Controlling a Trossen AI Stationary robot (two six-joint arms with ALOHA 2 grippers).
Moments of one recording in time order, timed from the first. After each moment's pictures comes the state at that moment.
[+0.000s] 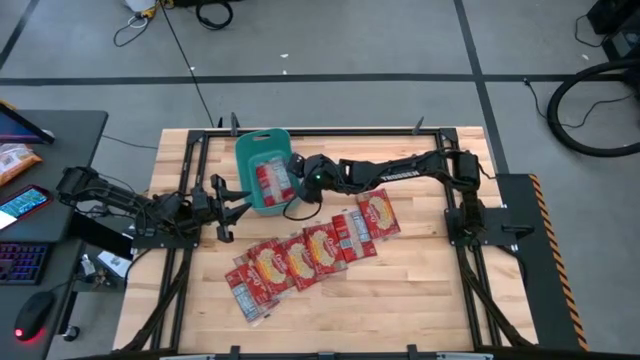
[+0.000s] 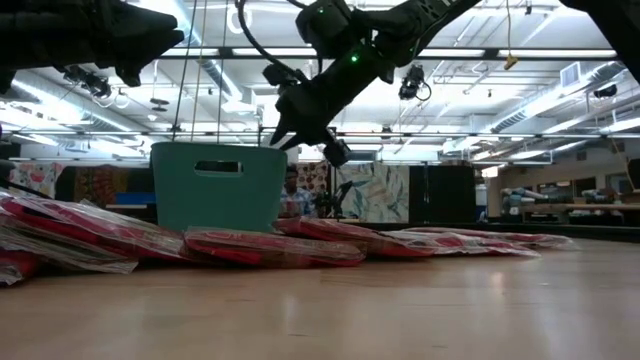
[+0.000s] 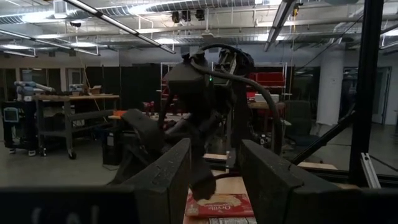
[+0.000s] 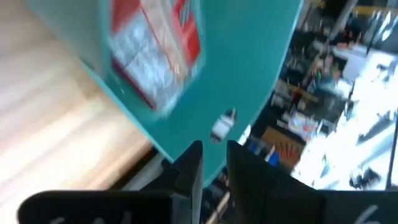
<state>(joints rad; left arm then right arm) -0.28 0.54 0.03 0.84 -0.53 0.12 -0.15 1.99 1.42 0.03 0.43 -1.69</state>
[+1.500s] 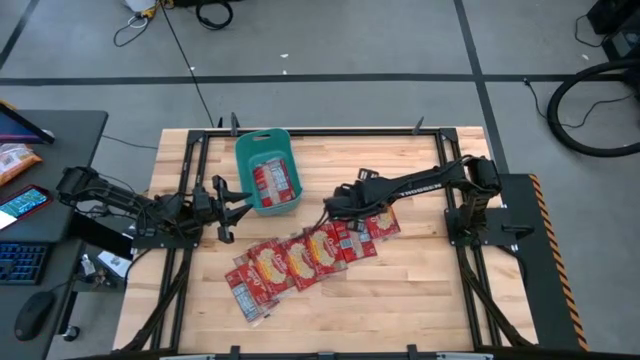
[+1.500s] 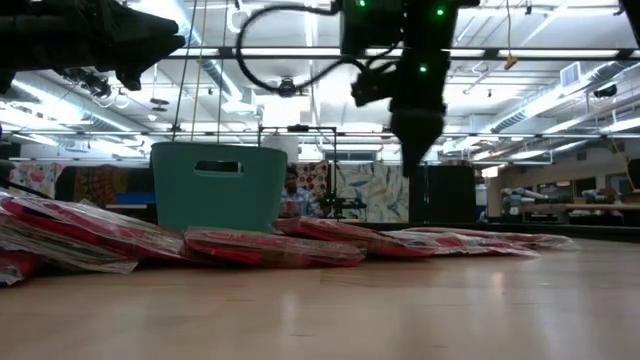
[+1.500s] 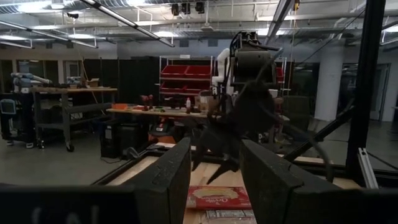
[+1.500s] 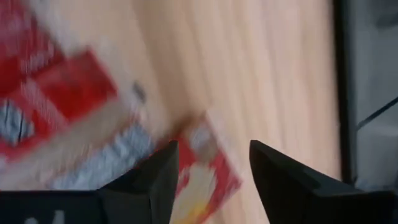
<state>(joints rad) -0.28 0.54 0.03 0.82 -0.53 0.09 0.04 1.86 1.42 -1.09 0.51 0.32</state>
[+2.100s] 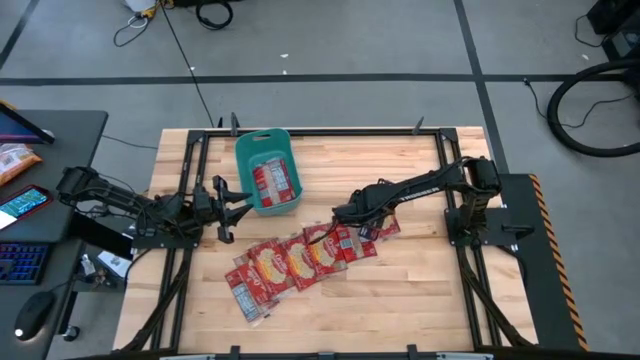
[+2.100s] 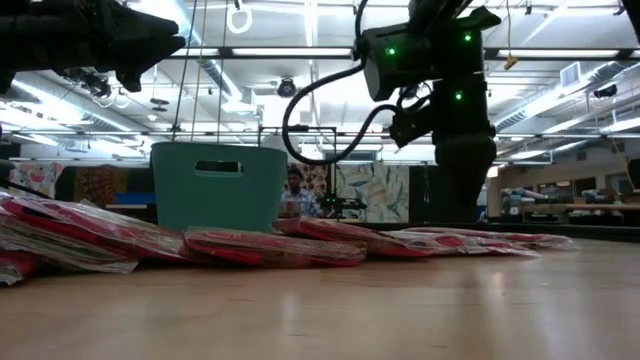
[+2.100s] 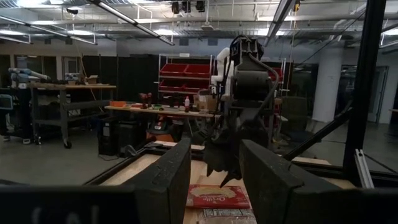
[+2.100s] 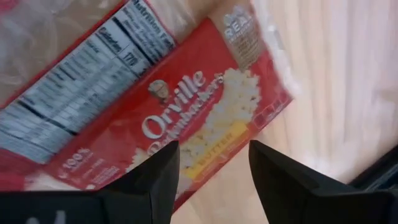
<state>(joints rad) -0.28 0.54 0.03 0.81 -0.53 0.06 0.05 1.86 1.27 -1.18 0.33 0.53</state>
